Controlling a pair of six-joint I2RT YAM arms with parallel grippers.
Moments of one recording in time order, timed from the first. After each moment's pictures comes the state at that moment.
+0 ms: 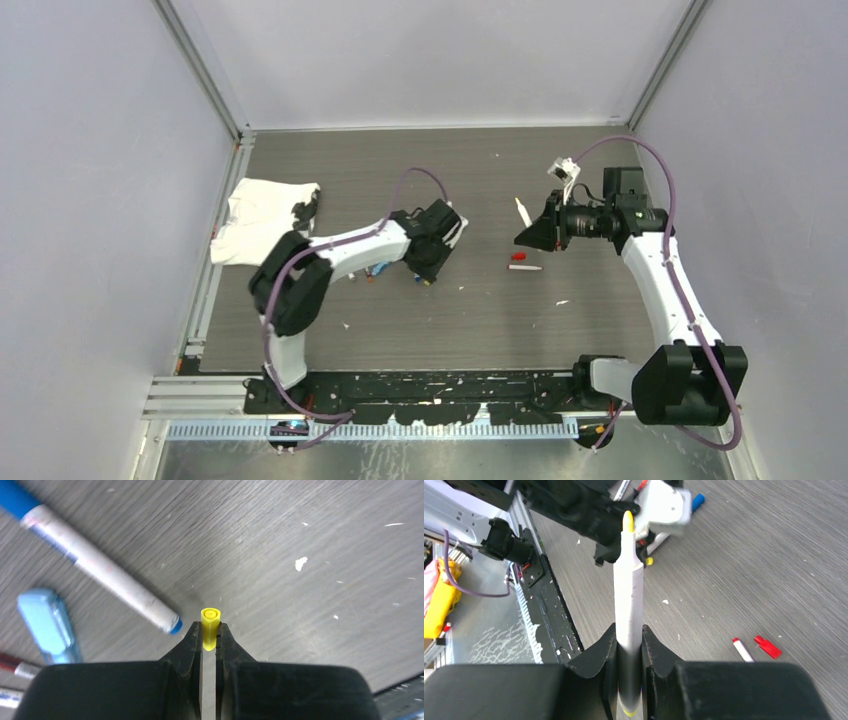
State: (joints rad) left arm -0.83 1.94 1.39 -0.67 0.00 -0.15; right arm -0.05 1.21 1.05 -0.74 -1.09 -0.33
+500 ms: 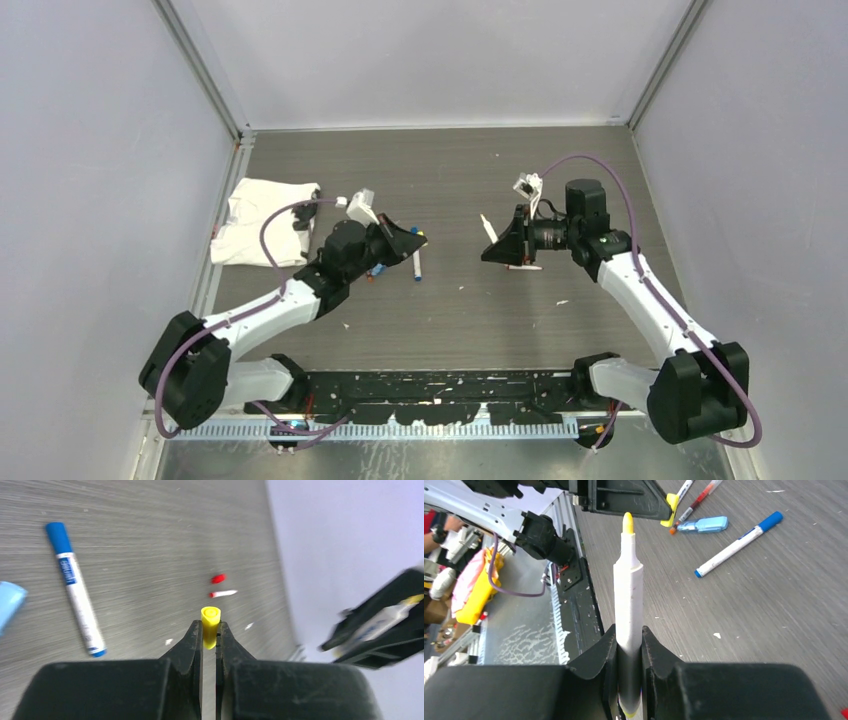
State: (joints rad) left arm -0.65 1.22 0.64 0.27 0.07 -0.84; right arm 0.20 1.14 0.86 -0.34 -1.11 -0.03
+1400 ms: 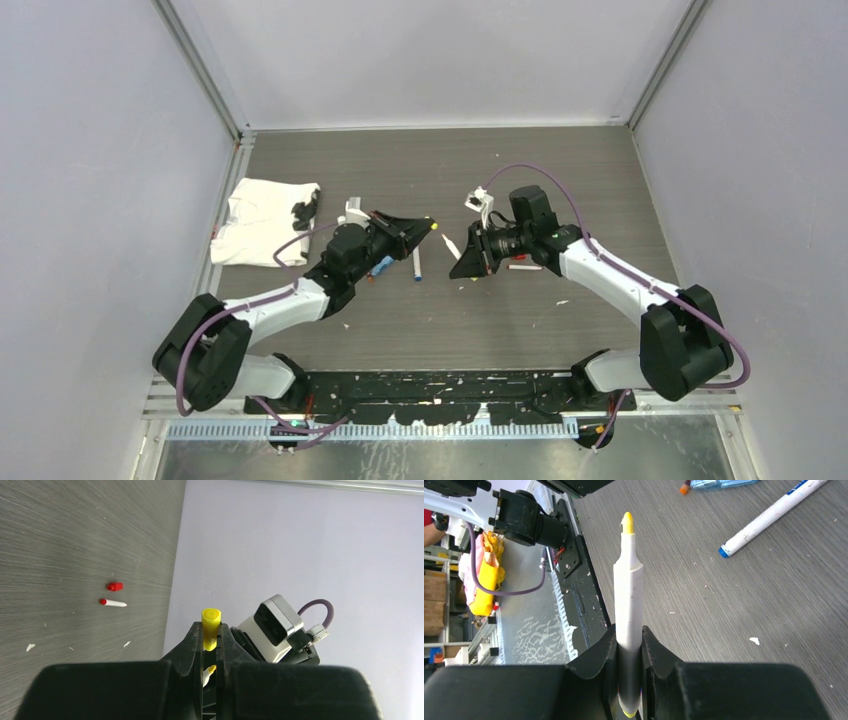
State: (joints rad) left arm -0.65 1.31 0.55 0.64 0.04 -1.57; right arm 0.47 1.36 0.85 -0.20 -0.92 0.16
